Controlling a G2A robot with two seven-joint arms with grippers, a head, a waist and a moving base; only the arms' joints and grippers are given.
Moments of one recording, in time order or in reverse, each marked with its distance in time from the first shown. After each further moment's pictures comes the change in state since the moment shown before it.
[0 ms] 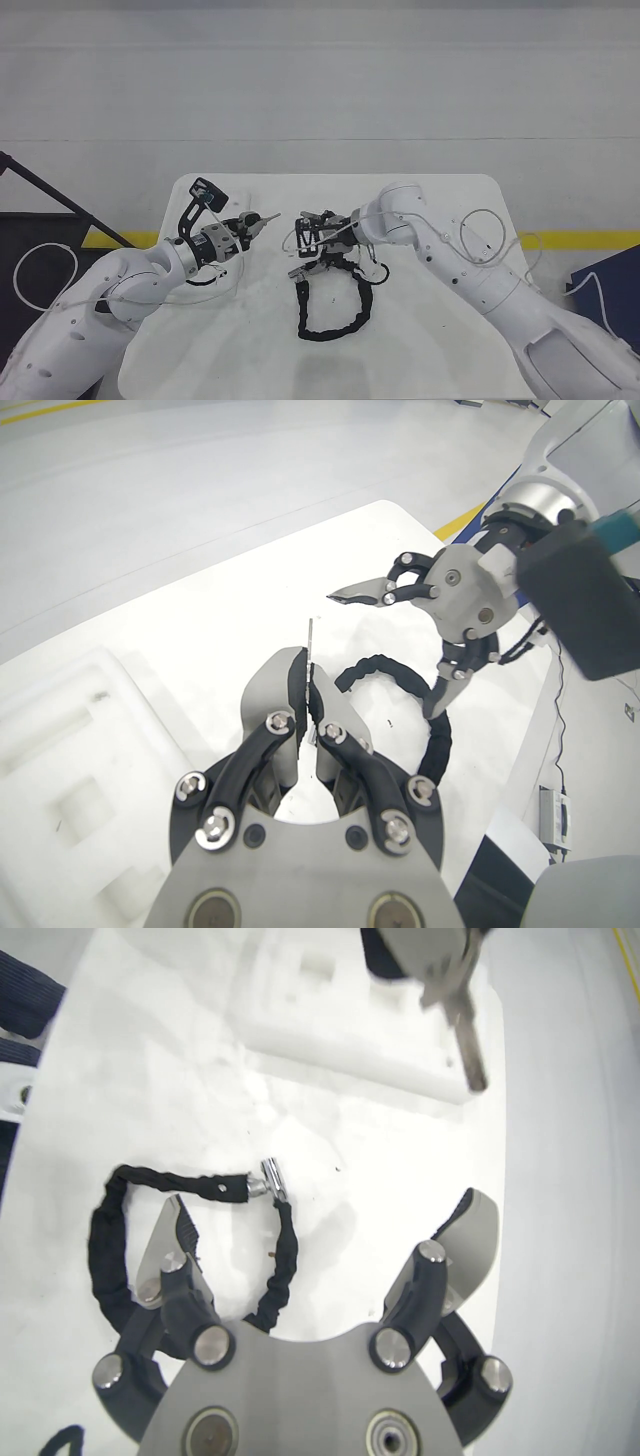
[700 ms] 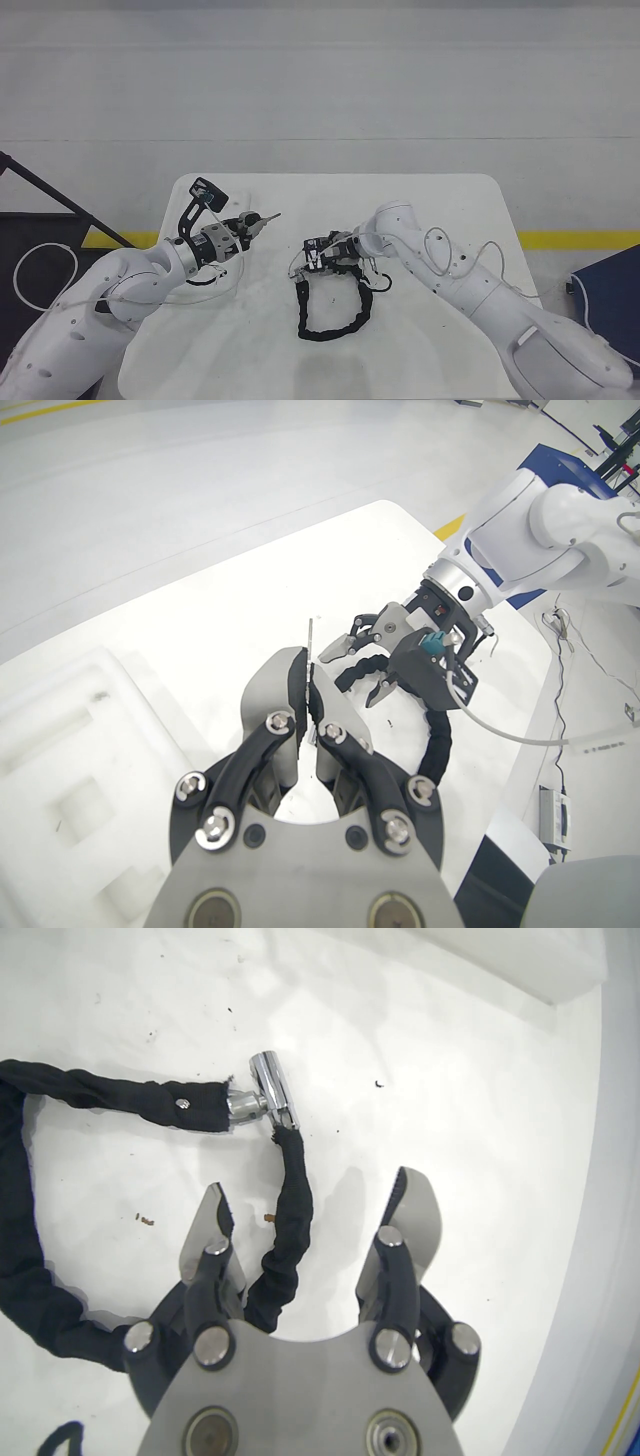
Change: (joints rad) left arm 0.000 0.000 0.000 0.000 0.000 0.000 0.000; right arm -0.011 -0.059 -0.105 0.230 -0.299 0.005 -0.252
